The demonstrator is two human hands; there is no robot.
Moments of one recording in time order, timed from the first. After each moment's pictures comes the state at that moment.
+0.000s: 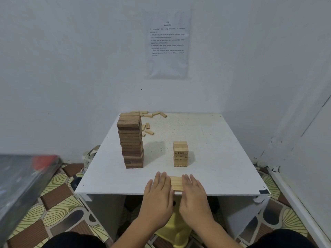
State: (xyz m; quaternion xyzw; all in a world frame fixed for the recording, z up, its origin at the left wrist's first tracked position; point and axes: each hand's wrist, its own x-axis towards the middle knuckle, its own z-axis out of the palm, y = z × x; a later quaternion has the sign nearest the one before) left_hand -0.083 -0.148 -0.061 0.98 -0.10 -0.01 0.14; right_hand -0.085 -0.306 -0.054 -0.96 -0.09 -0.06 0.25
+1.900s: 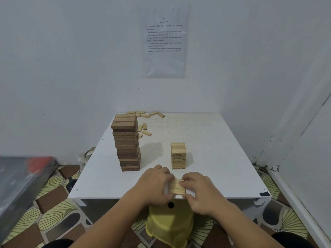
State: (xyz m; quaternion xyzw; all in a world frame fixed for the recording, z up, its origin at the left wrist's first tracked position) left_hand -0.025 -0.134 -0.003 0.96 -0.27 -0.04 0.05; right_hand -0.038 -0.356 -0.036 -0.95 -0.23 0.02 0.21
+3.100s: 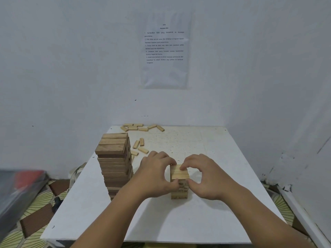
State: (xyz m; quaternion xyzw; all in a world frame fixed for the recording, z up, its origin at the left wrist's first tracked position) left_hand 0.067 -0.143 0.045 0.96 -0.19 0.05 0.22; right_hand 0.076 -0.370 0.031 -0.90 -0.29 -0.05 0.33
